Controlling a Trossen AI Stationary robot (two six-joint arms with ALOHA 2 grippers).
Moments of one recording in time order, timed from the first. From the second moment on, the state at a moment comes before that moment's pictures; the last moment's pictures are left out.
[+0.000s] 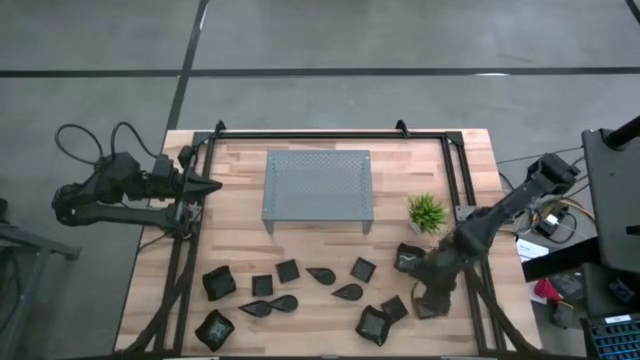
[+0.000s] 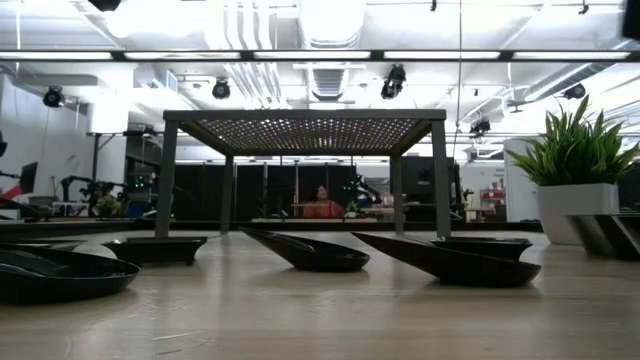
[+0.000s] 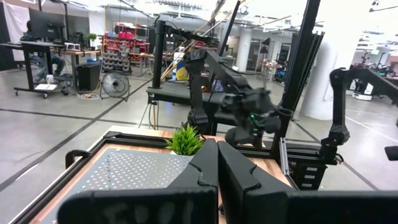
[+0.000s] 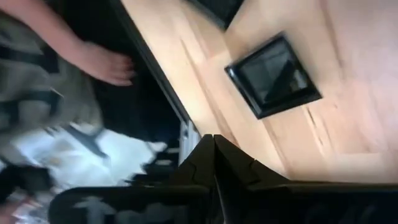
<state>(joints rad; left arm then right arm) 0.00 0.39 0.78 -0.39 0.00 -0.11 0.65 1.28 0.83 -0.68 -0.49 1.26</state>
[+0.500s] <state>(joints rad) 0.00 0.39 0.78 -0.39 0.00 -0.11 0.76 1.56 1.12 -0.91 -0.26 1.10</state>
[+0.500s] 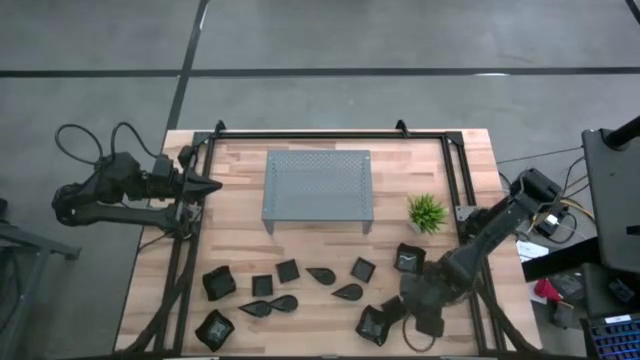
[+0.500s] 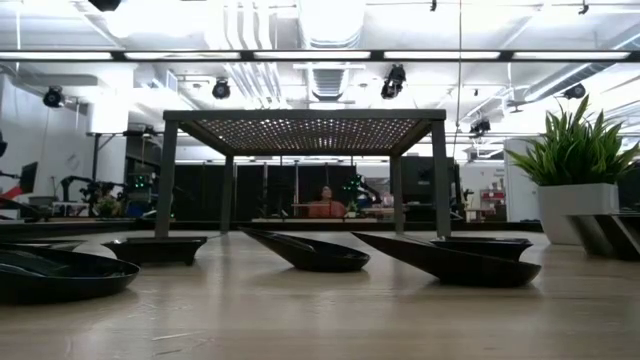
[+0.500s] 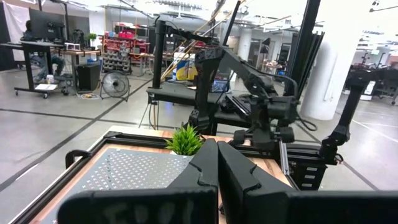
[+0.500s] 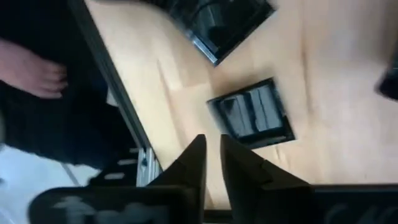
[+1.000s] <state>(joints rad) 0.00 0.39 0.78 -0.39 0.00 -0.11 0.89 1.80 1.20 -0.94 -0.23 1.07</state>
